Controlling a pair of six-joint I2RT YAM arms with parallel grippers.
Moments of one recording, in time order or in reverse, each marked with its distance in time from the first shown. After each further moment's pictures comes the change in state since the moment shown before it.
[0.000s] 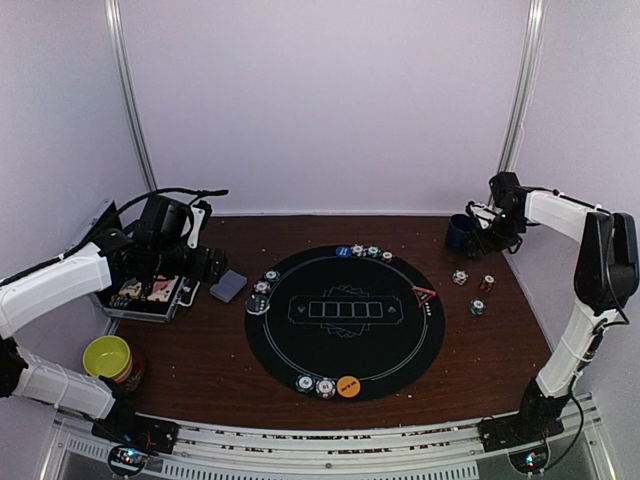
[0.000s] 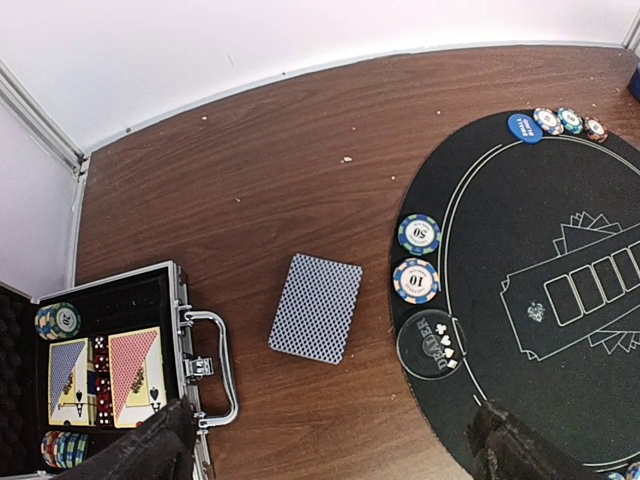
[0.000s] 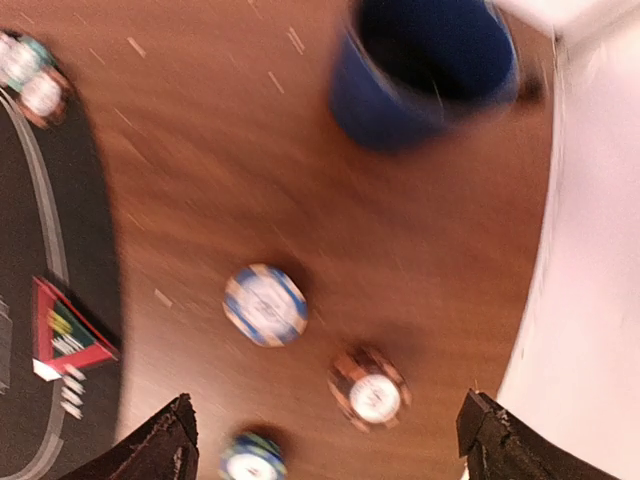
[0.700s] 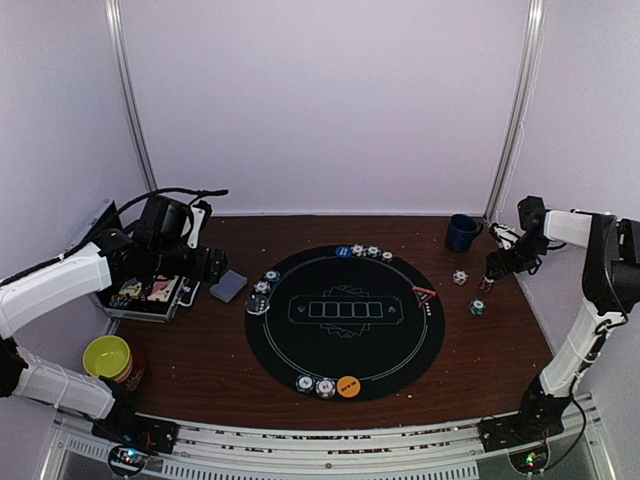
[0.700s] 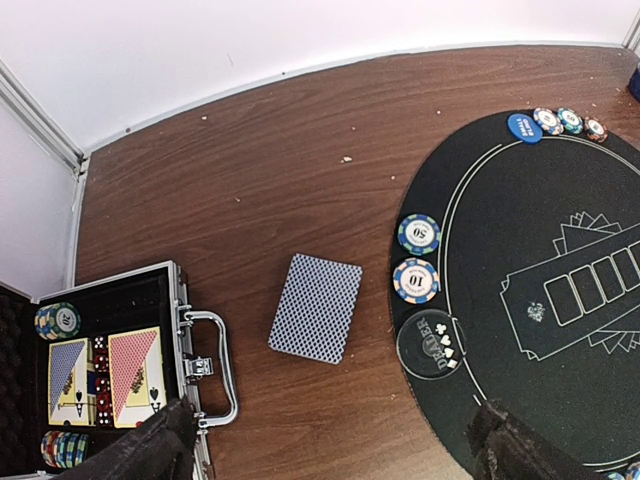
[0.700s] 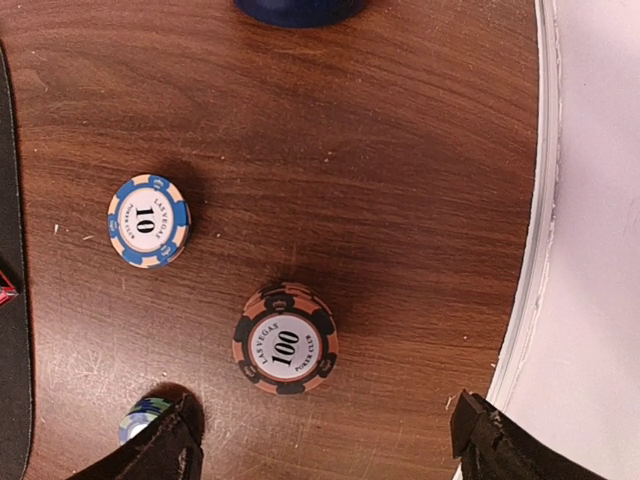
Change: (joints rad) left arm 0.000 0.000 0.000 0.000 0.001 0.000; right arm -0.227 -0.023 -0.211 0.108 -0.106 -0.095
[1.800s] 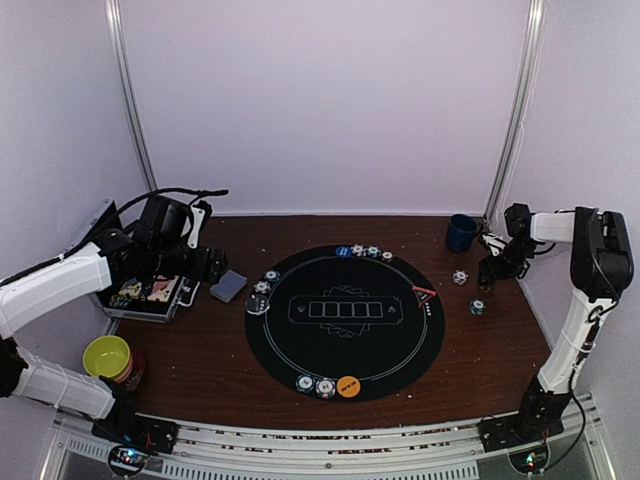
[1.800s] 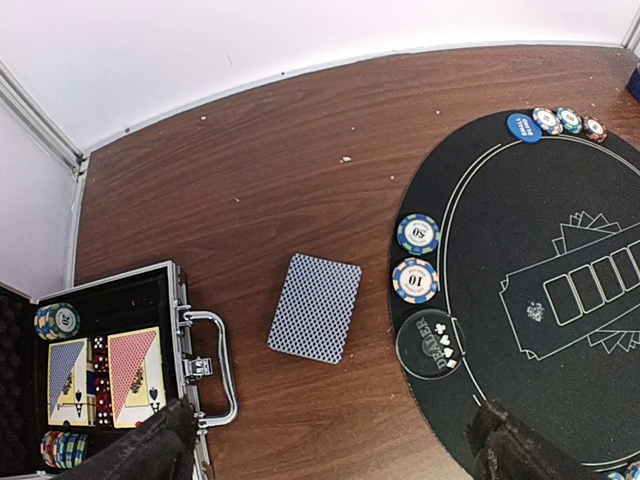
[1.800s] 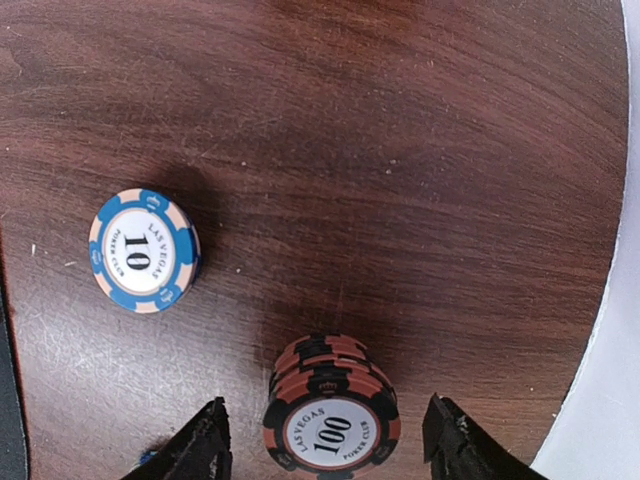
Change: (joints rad) left arm 0.000 0.000 0.000 0.000 0.002 0.000; right arm 0.043 0.133 0.039 0.021 -0.012 0.023
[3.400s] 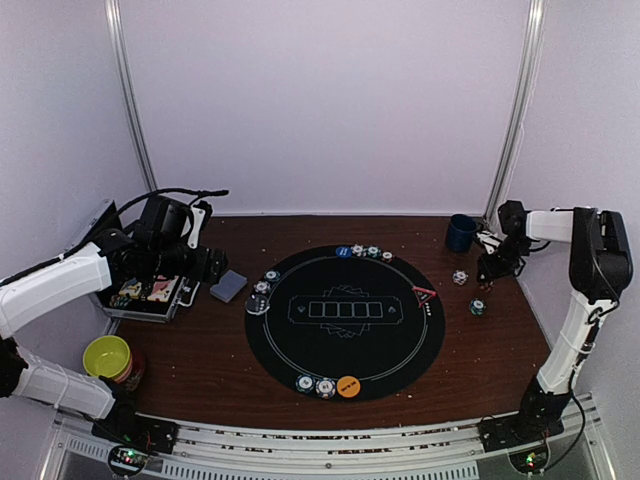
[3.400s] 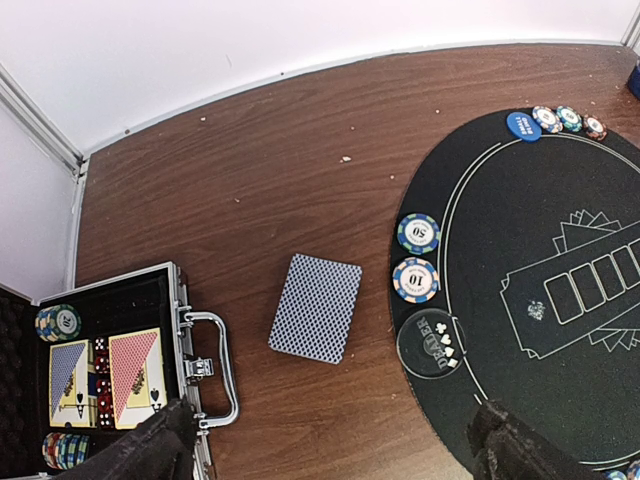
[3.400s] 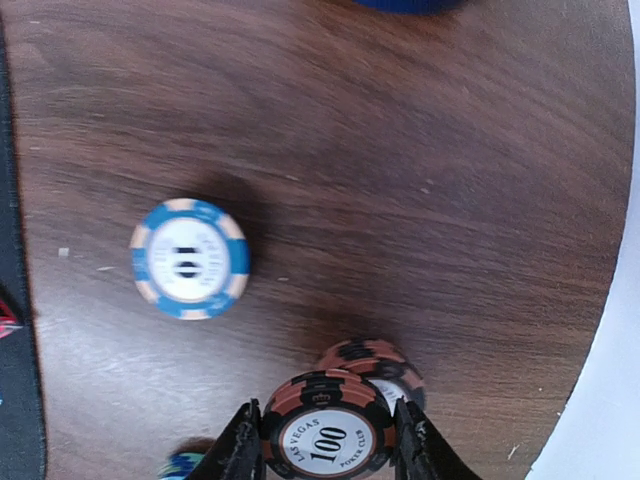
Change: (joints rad) left arm 0.000 0.000 0.000 0.000 0.000 0.007; right arm 0.042 -0.007 0.011 -0.014 0.023 0.014
